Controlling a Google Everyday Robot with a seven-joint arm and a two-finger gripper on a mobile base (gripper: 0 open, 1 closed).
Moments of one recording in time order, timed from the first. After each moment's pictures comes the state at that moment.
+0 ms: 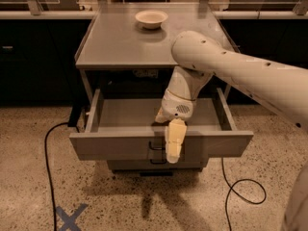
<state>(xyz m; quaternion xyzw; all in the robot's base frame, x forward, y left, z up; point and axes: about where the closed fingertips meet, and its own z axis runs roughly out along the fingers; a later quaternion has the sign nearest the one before) 0.488 -0.034 0.736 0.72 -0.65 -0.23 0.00</state>
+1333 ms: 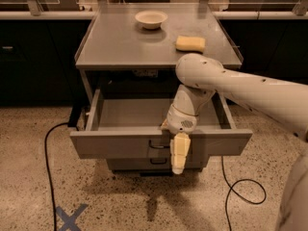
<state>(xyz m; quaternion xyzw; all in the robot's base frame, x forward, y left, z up) 0.489 -0.052 0.679 0.72 -0.66 -0.23 0.00</state>
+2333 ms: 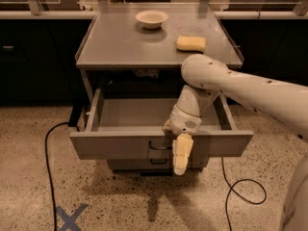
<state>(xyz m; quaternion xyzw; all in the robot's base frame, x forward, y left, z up) 0.483 -0.055 0.679 0.71 -0.66 -0.26 0.00</state>
